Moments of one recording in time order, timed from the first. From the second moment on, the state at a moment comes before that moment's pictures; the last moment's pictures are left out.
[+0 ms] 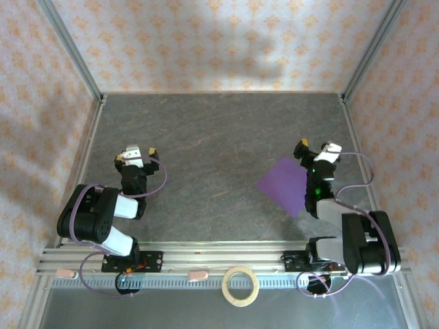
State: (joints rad) left arm -0.04 1.50 0.22 1.14 -0.31 -0.07; right arm 0.05 1.21 0.32 0.76 0.31 0.33
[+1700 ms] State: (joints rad) left arm -0.04 0.98 0.52 -0.02 0.11 -0.56; right arm 0.36 1.70 0.79 0.10 -0.08 0.86
